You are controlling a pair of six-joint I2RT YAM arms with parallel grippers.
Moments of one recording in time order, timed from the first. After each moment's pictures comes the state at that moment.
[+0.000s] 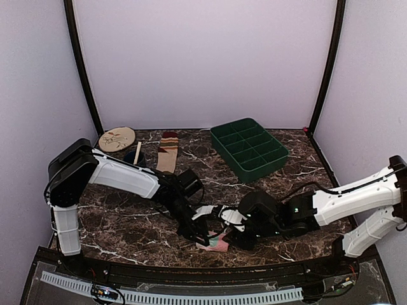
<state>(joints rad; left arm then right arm) -0.96 1.98 1.16 -0.44 0.77 0.44 1.28 1.39 0.73 -0.22 0.13 0.08</state>
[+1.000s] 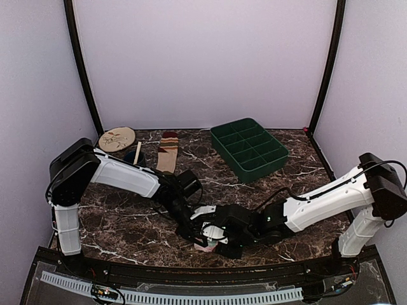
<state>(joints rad) -0.95 1.99 1.16 -0.46 0.82 0.44 1.34 1.64 0.86 -0.23 0.11 -0.06</state>
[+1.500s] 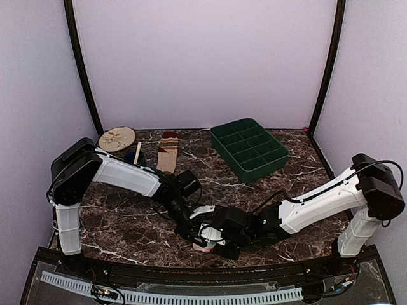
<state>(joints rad) -0.93 2.00 1.17 -0.48 0.86 0.44 1.34 1.69 0.86 -0.17 0.11 -0.08</state>
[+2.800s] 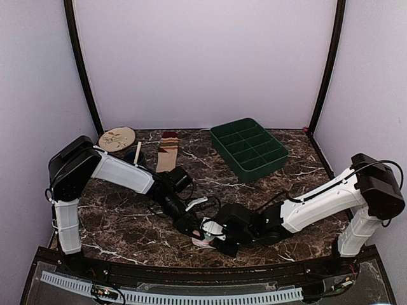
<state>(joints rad) -0.84 2.00 1.11 -0.37 0.89 0.19 1.31 1.68 0.81 -0.06 0.10 0.00</state>
